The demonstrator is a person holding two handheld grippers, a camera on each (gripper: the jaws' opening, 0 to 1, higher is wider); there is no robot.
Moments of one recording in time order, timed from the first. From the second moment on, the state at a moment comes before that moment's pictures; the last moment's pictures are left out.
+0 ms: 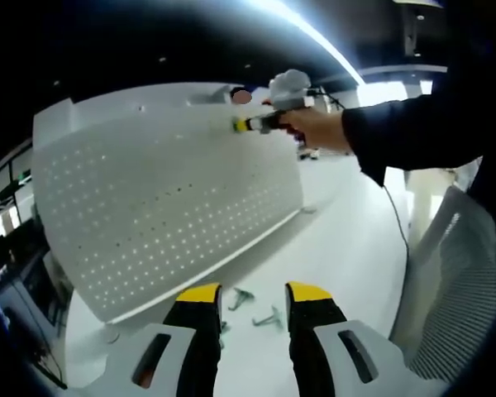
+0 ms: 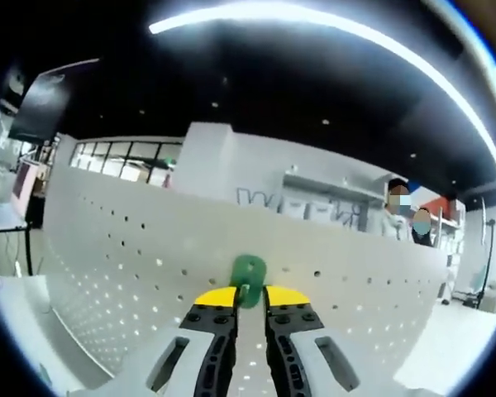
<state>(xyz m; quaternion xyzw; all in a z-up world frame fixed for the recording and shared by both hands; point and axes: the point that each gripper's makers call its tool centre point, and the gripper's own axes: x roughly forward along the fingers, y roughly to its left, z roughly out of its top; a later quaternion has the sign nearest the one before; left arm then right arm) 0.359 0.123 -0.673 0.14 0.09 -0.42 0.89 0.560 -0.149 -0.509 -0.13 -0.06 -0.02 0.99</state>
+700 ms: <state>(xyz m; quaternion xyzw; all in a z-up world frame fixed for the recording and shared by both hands) 0.357 0.122 -0.674 0.15 0.09 -0.42 0.89 0.540 -0.138 -0.517 -0.13 -0.05 0.01 0.99</state>
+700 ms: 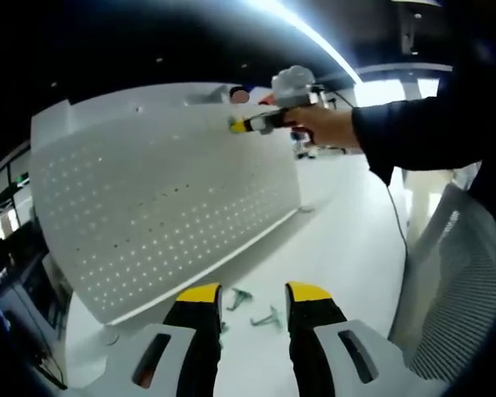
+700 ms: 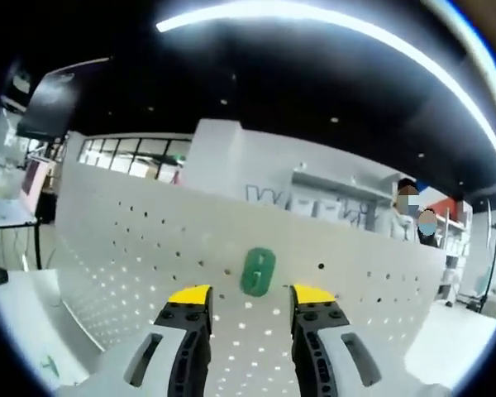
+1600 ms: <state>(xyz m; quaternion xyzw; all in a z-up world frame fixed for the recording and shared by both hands) 0.363 0.128 -0.675 0.15 0.09 -0.41 0.90 0.468 -0.114 -0.549 -0.09 -0.05 0.05 0.99</state>
